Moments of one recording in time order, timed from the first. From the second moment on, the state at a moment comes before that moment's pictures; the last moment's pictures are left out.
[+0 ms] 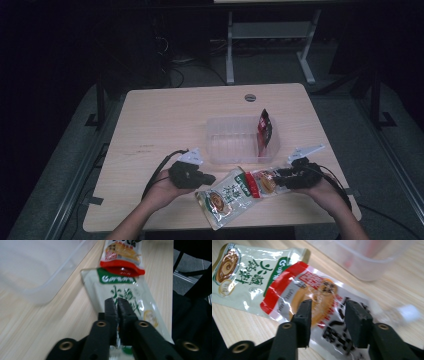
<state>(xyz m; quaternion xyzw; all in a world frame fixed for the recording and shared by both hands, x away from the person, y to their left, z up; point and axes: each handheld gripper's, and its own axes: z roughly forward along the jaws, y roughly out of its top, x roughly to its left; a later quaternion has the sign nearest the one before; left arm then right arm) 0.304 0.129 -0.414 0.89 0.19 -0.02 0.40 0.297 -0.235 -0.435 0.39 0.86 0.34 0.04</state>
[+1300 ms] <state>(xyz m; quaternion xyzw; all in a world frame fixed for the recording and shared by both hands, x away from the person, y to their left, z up) 0.331 0.012 -0.459 0.92 0.14 -0.01 0.35 0.299 -0.288 -0.456 0.49 0.81 0.32 -0.01</state>
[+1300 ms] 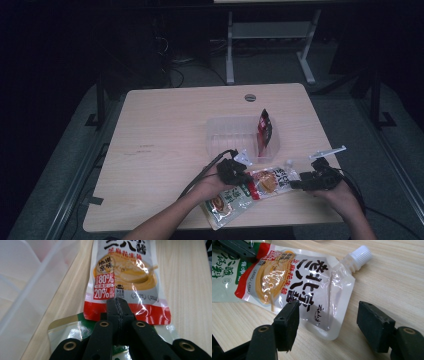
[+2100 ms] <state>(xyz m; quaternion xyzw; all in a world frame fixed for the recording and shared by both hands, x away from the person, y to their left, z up) 0.328 0.009 -0.462 0.93 0.14 0.00 0.35 0.308 -0.278 -0.463 0.46 0.81 0.36 -0.06</state>
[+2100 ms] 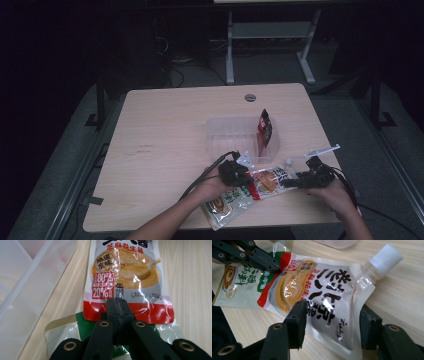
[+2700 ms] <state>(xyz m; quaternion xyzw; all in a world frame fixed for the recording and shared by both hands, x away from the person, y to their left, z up) 0.326 0.008 -0.463 0.93 0.14 -0.01 0.35 0.308 -0.279 -0.456 0.43 0.82 0.38 -0.06</state>
